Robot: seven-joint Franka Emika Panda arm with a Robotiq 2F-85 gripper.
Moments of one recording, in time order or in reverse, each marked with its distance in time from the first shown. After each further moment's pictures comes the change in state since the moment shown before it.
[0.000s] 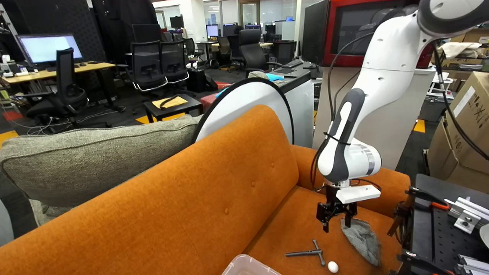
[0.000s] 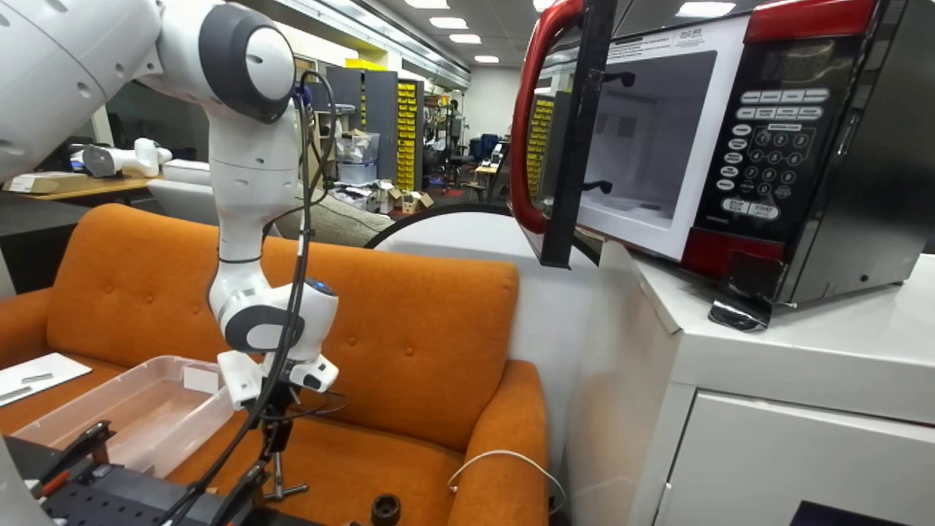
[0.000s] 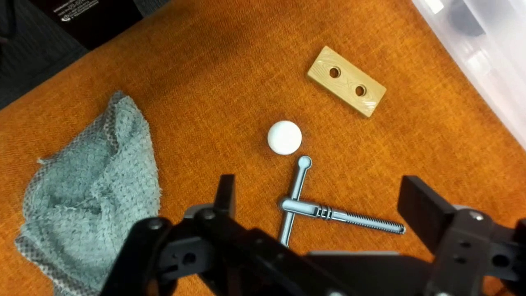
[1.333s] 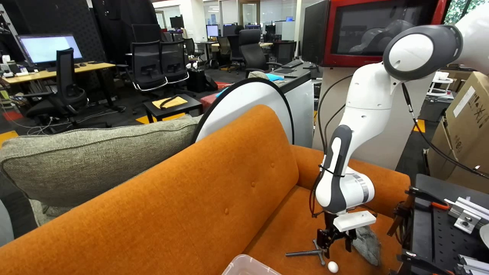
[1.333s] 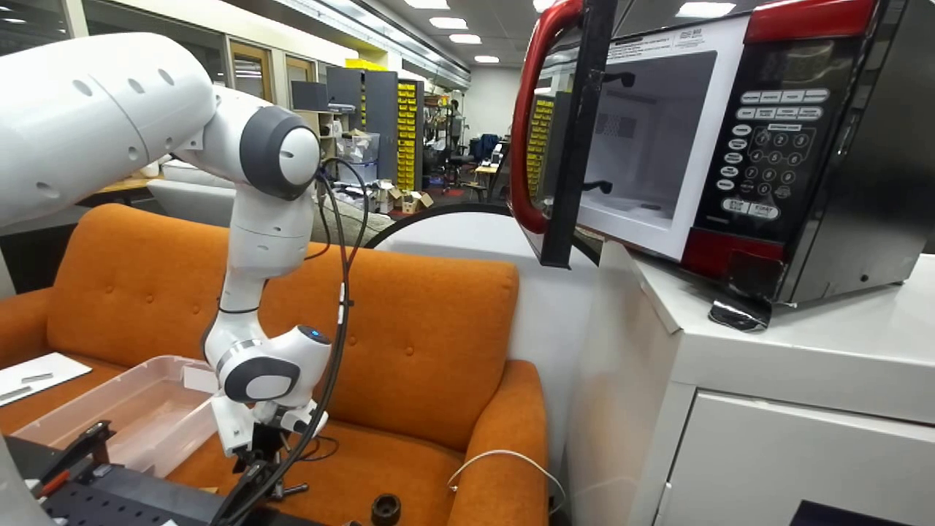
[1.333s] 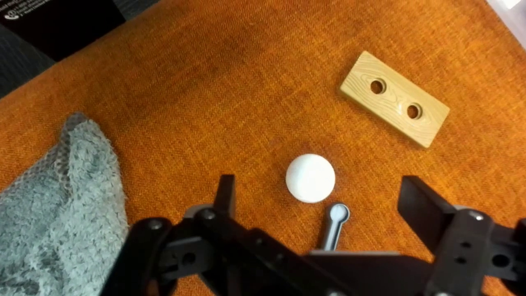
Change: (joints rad) arm 0.000 0.300 0.010 0.187 -0.102 0.047 0.066
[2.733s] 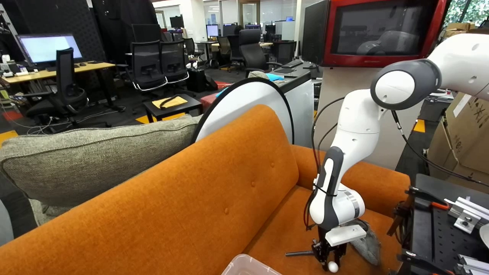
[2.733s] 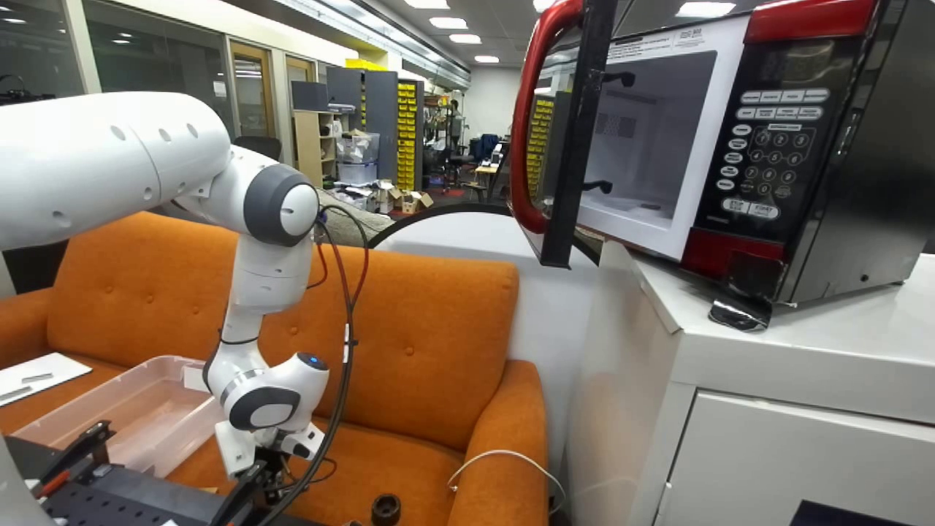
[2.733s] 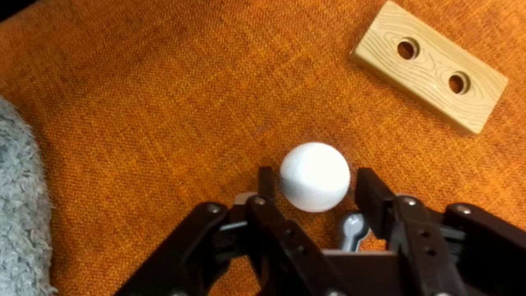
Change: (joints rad) arm 0.047 0.208 -0.016 0.214 -0.035 -0.003 0.050
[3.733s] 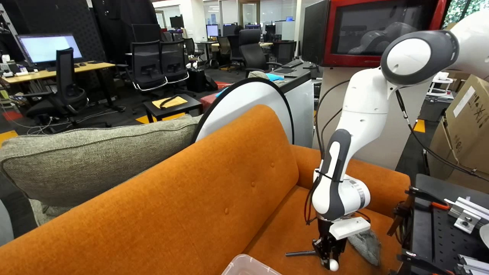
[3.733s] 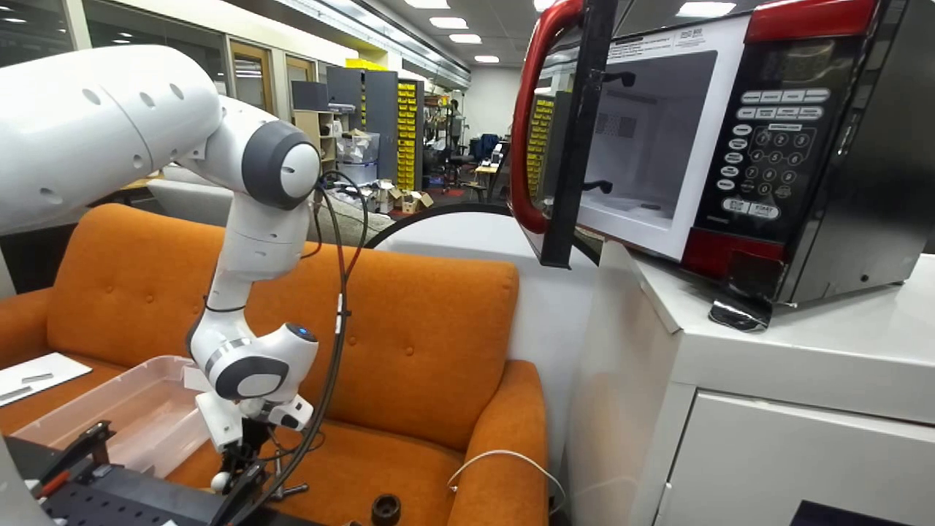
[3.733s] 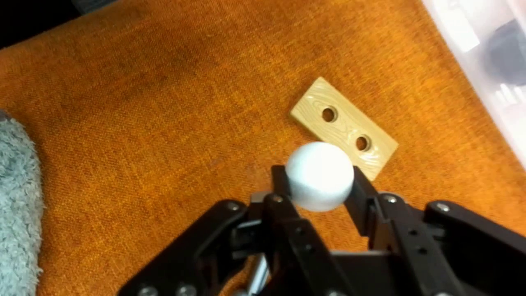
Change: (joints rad) arm -0.053 -0.171 0.082 -0.180 -0.033 0.007 -0.062
